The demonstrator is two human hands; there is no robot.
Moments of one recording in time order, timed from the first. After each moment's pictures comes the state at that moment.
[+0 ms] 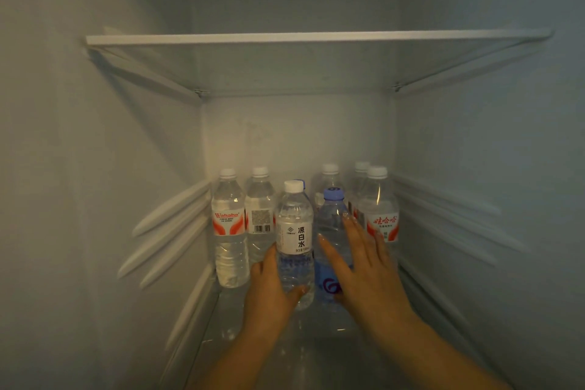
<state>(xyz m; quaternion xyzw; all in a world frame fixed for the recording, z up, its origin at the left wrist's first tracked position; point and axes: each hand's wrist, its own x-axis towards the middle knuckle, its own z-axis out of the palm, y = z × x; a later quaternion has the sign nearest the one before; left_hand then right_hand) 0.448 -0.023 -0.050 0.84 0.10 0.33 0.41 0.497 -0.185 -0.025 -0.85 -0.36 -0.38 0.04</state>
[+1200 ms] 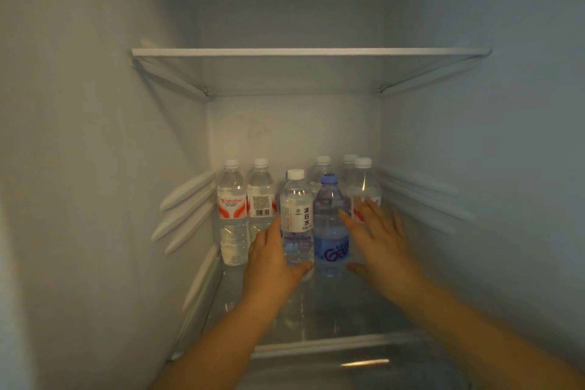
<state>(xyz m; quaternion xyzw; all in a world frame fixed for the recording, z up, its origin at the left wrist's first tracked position) 0.398 -0.049 -0.015 0.87 0.07 0.35 0.34 0.477 -0.233 0.001 -0.85 -0.36 -0.38 0.08</state>
